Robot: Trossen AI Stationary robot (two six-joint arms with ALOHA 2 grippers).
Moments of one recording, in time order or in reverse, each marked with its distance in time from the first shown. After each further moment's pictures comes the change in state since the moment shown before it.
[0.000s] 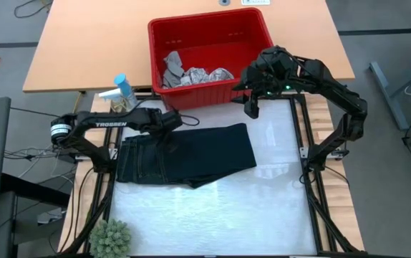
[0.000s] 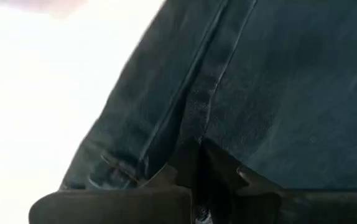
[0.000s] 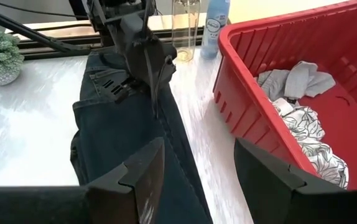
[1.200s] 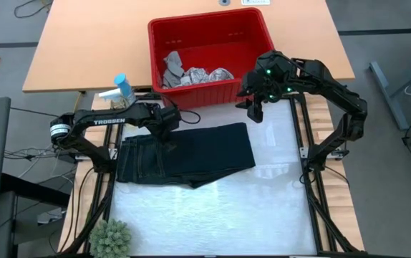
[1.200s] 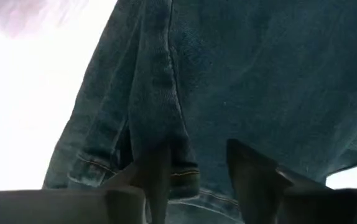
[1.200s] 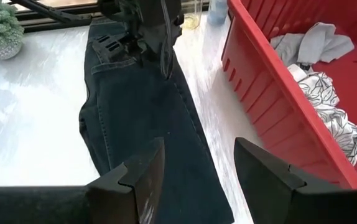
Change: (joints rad) left arm 0.037 -0.003 0.080 -0.099 0.177 0.110; right arm 0.006 0.000 0.000 -0.122 0.000 0.029
